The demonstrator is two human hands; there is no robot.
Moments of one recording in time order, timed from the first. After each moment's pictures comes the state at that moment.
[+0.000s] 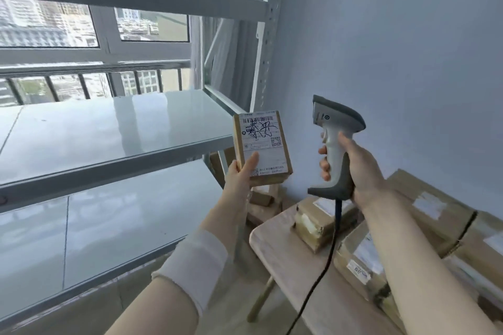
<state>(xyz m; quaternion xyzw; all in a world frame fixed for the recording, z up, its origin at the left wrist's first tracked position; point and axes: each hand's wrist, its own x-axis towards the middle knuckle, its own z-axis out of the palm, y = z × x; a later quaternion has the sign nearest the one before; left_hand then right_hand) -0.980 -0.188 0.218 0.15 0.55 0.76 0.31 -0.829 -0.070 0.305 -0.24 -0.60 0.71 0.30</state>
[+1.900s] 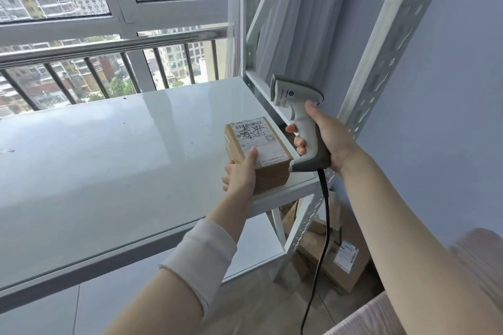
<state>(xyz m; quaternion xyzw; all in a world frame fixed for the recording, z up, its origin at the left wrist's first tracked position) -1.327 -0.029 0.163 -0.12 0.70 0.66 0.25 -1.258 0.101 0.254 -0.22 -0.57 0.79 0.08</state>
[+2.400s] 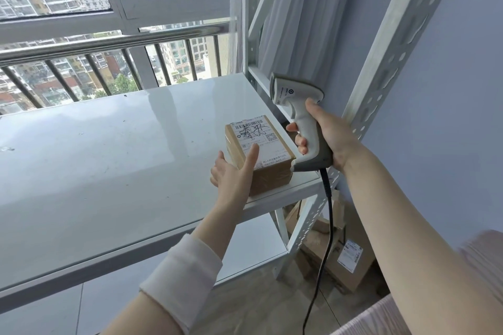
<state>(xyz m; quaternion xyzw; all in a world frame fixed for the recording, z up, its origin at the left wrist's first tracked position) -1.308 -0.052 0.176 0.01 0.79 0.60 0.16 -1.264 0.111 0.248 -0.20 -0.59 0.78 0.06</state>
